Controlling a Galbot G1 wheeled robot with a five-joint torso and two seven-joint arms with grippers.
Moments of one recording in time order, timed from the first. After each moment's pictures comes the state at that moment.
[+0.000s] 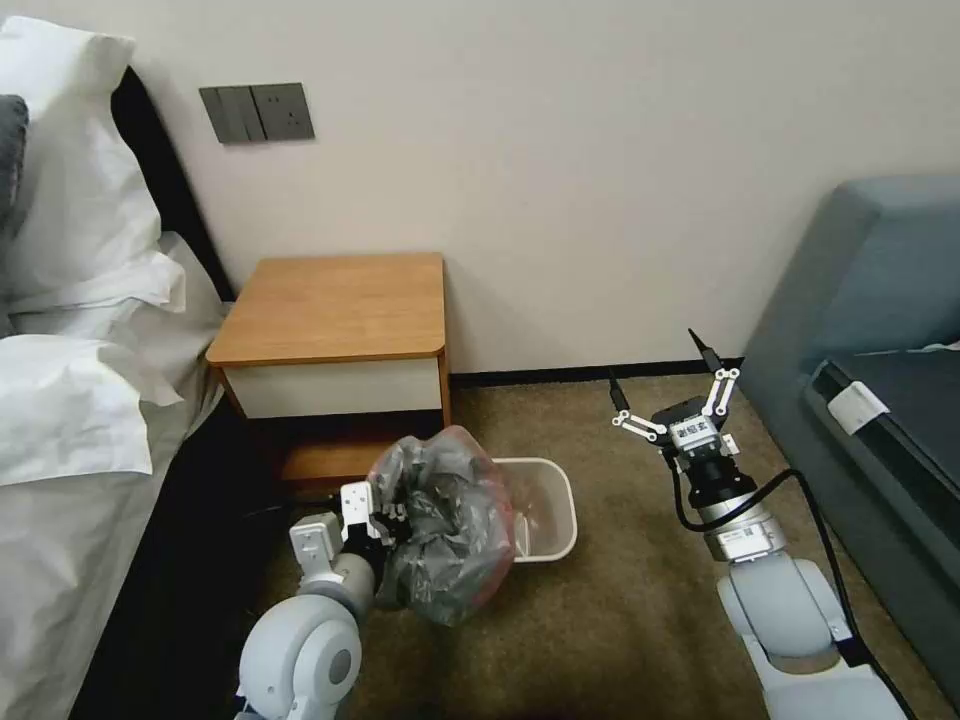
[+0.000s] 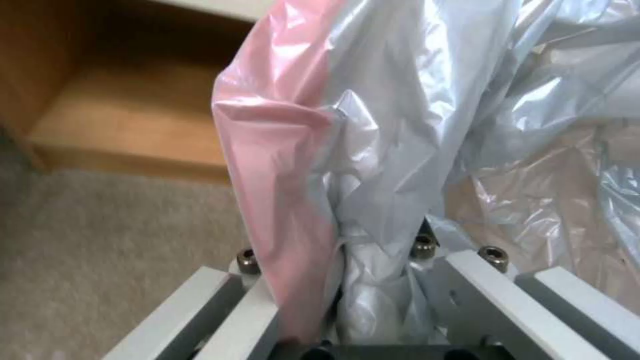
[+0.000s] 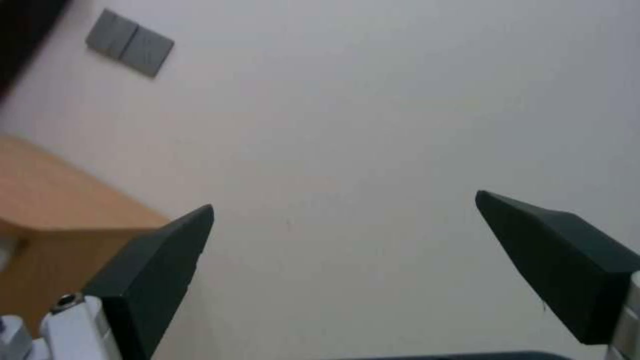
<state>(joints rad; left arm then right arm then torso) 1.50 -1.42 -0.39 -2.23 -0.50 0.62 -0.35 -1.39 1.25 0.52 2.08 -0.21 0.33 -0.02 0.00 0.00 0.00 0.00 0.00</state>
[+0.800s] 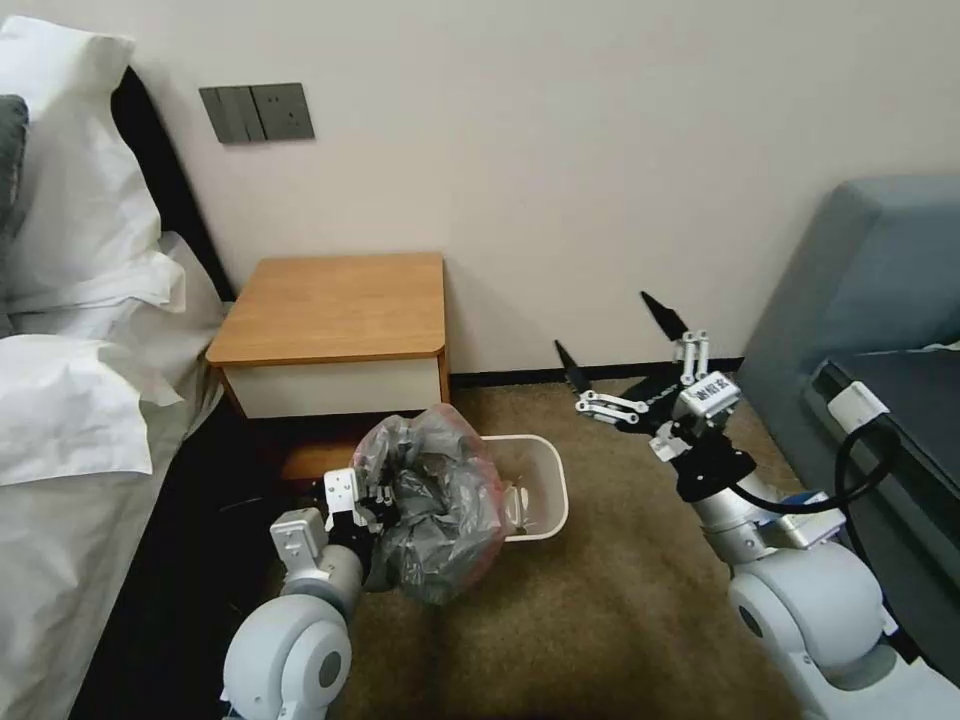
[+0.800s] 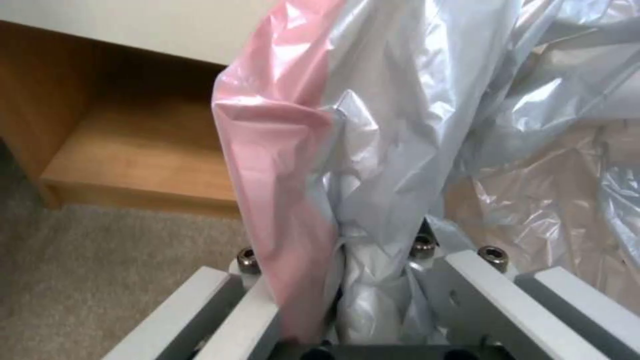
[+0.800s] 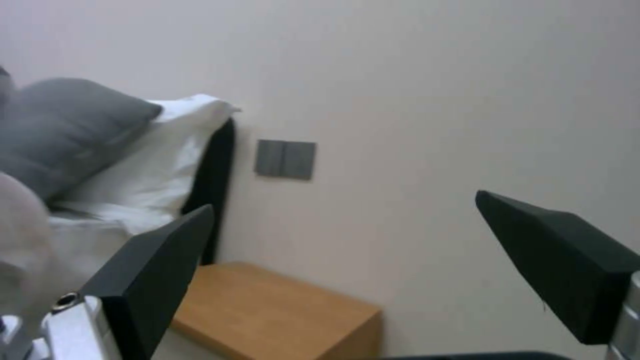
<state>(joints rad) 1.51 -1.41 -0.39 -2.25 -0.49 0.57 -0.33 -1.32 1.02 0.33 2.32 0.34 0.08 -0.11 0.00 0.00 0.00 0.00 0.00</state>
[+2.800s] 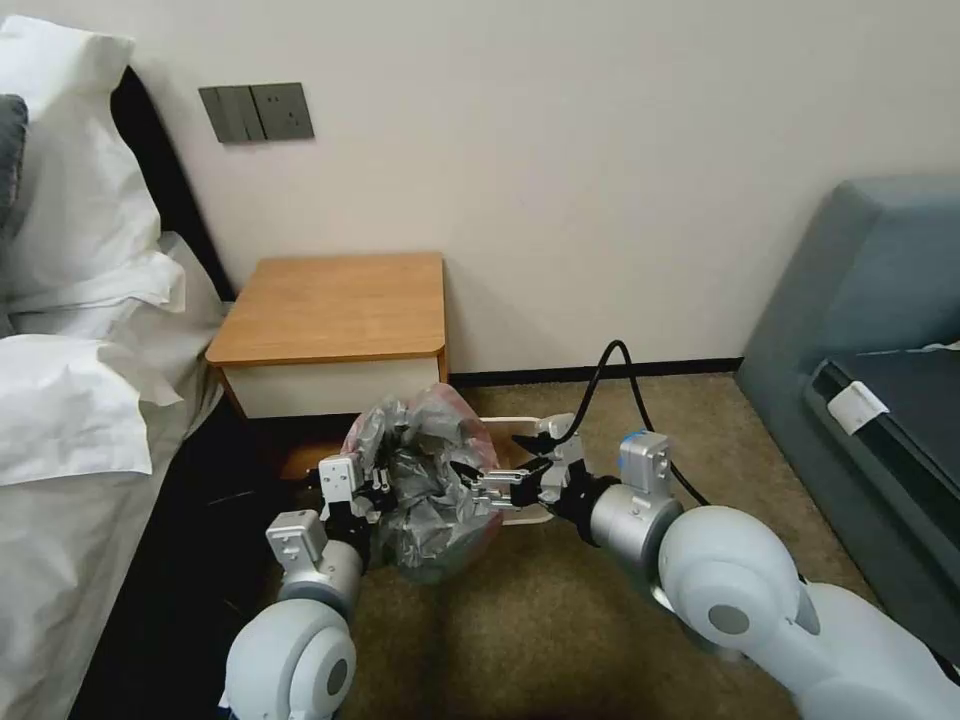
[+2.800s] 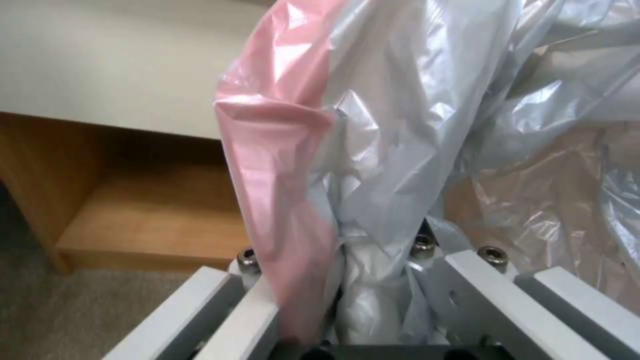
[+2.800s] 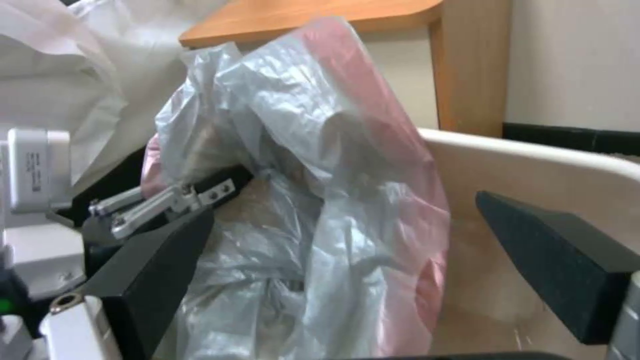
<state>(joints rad) 1.52 -1.42 -0.38 -2.27 -0.37 0.47 -0.28 -0.90 0.86 -0.15 2.31 1.14 -0.57 0.47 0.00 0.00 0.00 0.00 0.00</state>
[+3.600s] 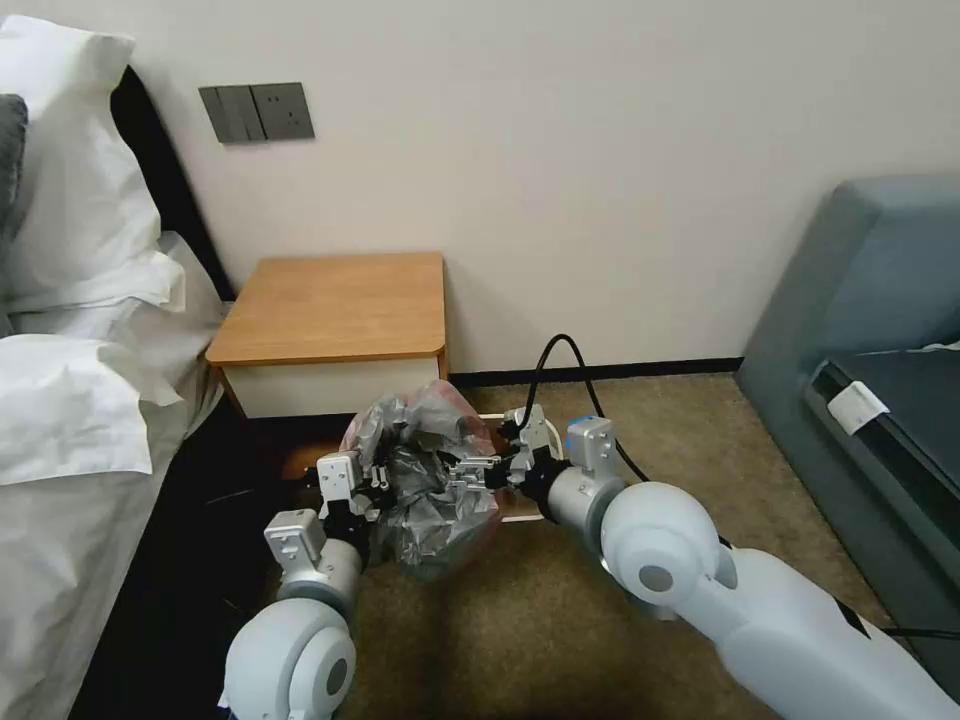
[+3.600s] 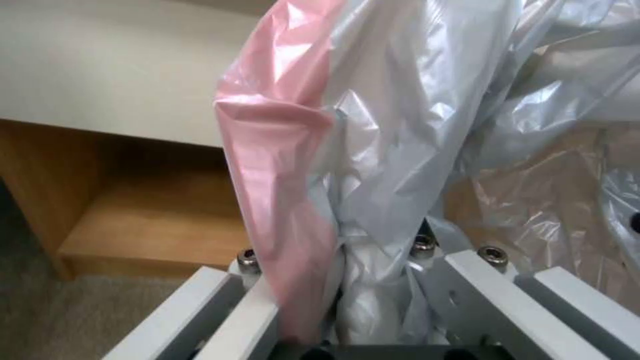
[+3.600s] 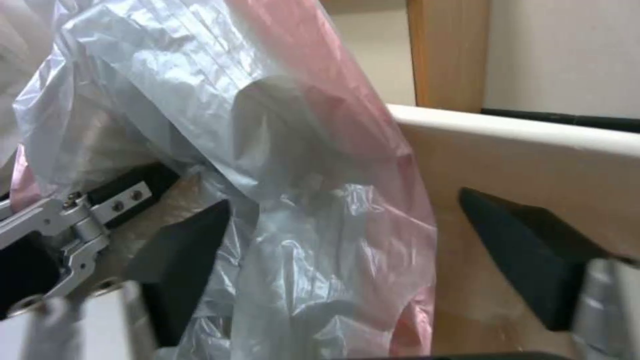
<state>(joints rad) 1.52 -1.42 -0.38 -2.28 -0.37 0.46 -0.28 -0.79 0.95 -0.26 2.17 1.13 -0.59 0.55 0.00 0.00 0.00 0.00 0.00</state>
